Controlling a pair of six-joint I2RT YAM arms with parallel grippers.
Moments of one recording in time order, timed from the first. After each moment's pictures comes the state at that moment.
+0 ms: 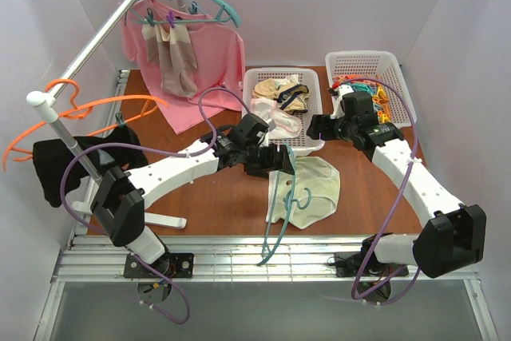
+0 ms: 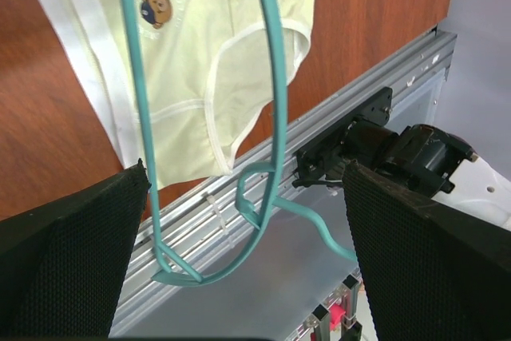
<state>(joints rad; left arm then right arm) -0.84 1.57 1.25 -0.56 0.31 -0.79 0.35 1.28 1.08 -0.54 -0.14 0.21</state>
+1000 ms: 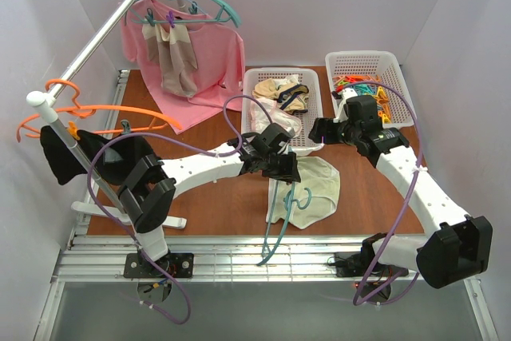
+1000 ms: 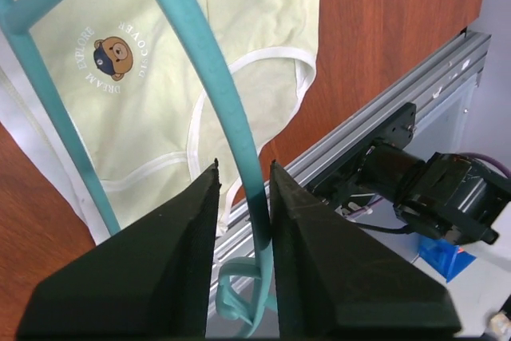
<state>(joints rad) -0.94 1.76 1.30 -0.42 0.25 -0.80 0.35 1.21 1.05 -0.56 -0.14 0.22</state>
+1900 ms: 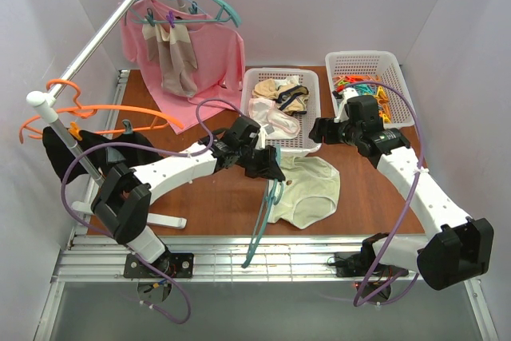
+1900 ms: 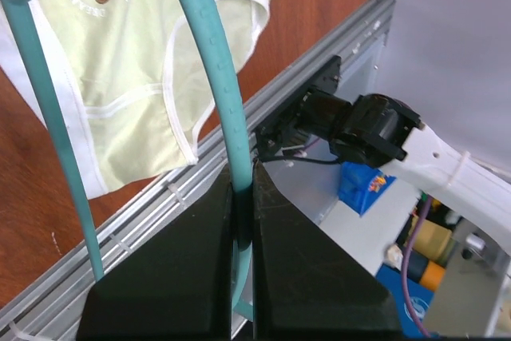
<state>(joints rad) -0.79 1.59 1.13 -0.37 0.53 -0.86 0.35 1.20 1.05 -0.56 -0.14 0.22</state>
